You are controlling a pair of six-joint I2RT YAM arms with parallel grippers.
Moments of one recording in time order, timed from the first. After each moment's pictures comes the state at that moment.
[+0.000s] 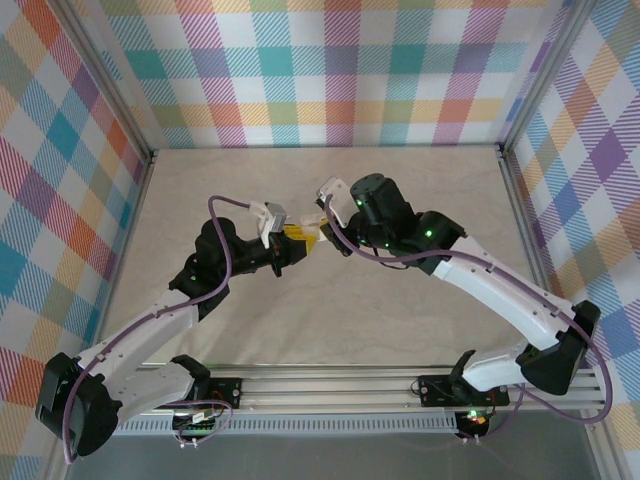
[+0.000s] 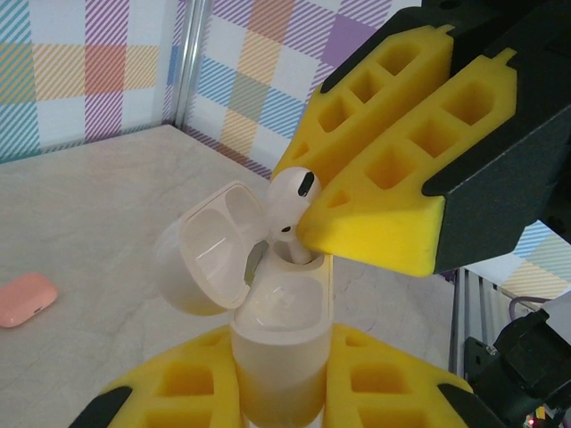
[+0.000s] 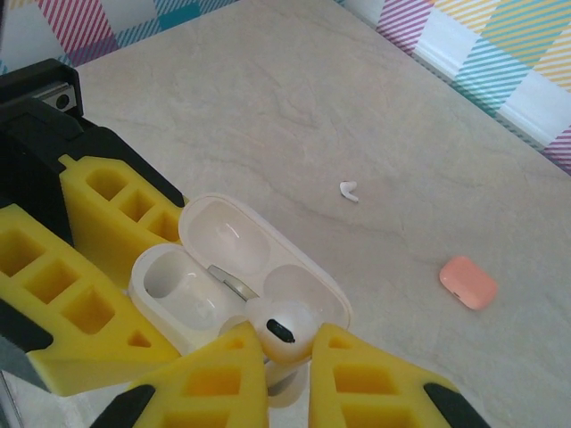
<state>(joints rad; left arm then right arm) -0.55 1.04 0.70 0.22 0.57 -0.24 0.89 1.36 1.44 -0.69 0.01 -0.08</state>
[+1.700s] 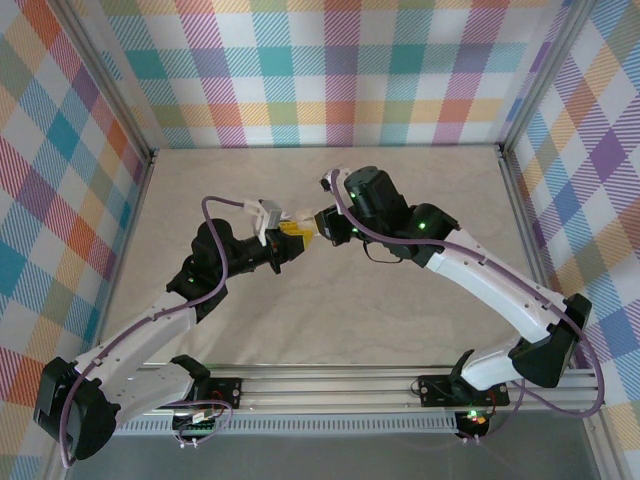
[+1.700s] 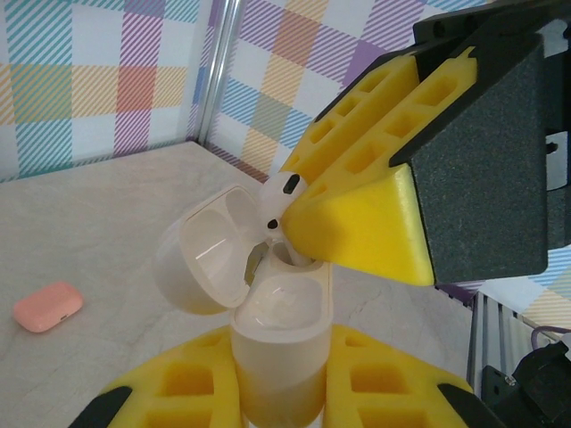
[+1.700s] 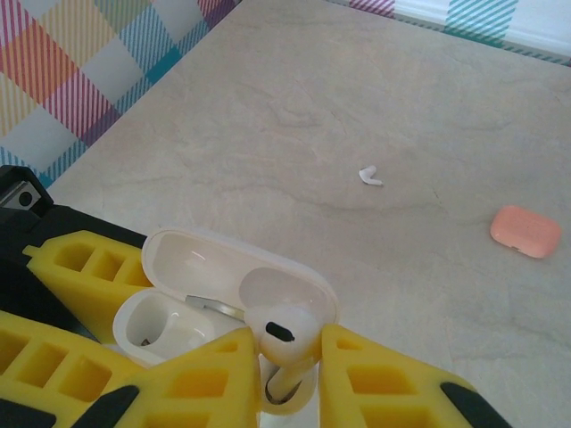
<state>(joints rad) -0.56 1.01 0.70 0.24 0.50 -0.27 0.88 1.41 1.51 -0.71 0.02 0.27</state>
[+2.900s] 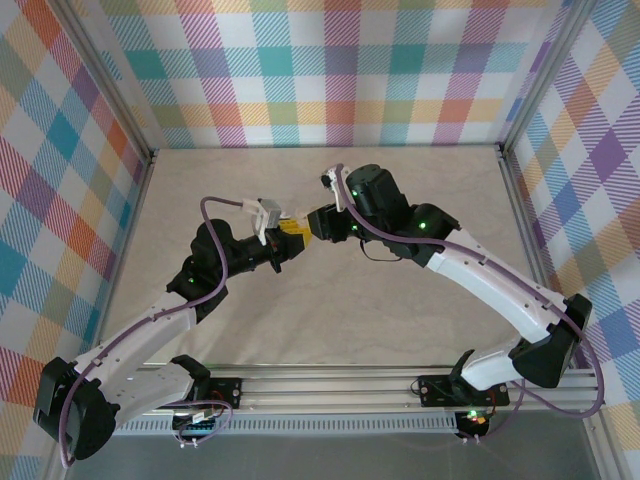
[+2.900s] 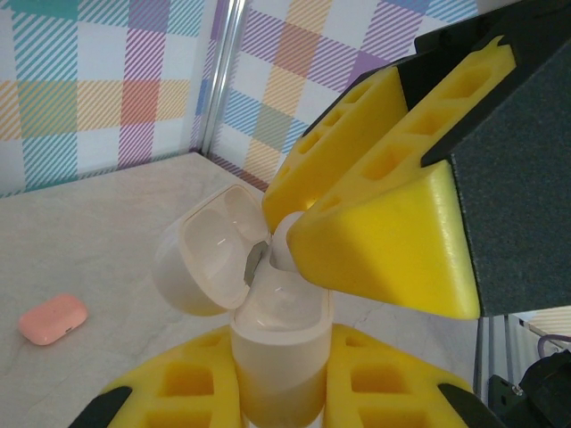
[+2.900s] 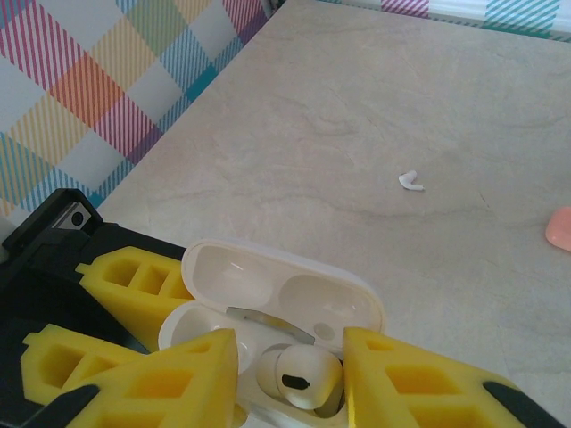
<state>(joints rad) -0.56 1.01 0.70 0.26 0.48 -0.26 0.88 1.41 1.50 -0.66 -0.06 0.34</state>
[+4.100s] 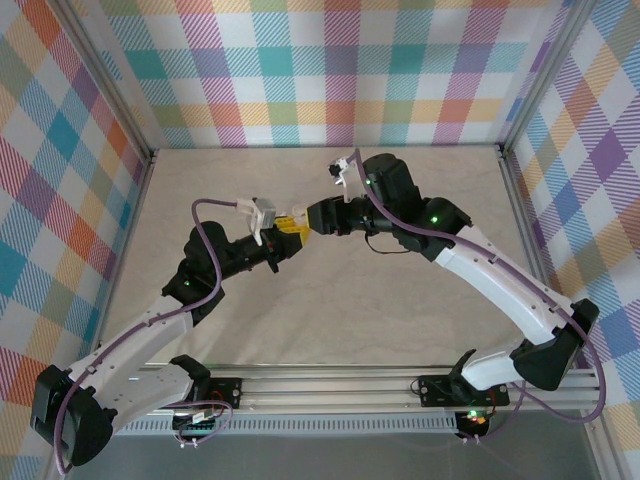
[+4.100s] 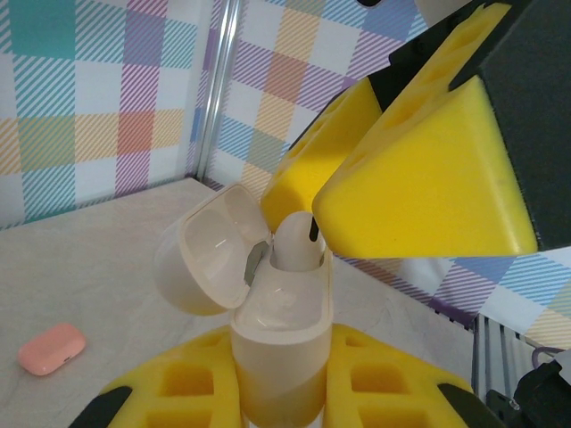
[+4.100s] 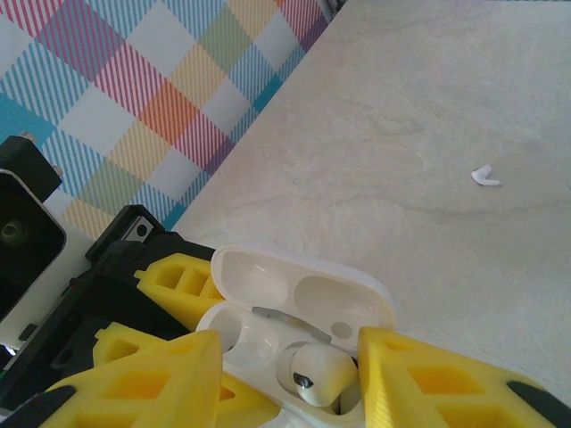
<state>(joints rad) -0.56 0.97 0.70 0.28 0.49 -0.26 0.82 1.39 1.53 -0.65 -0.25 0.44</state>
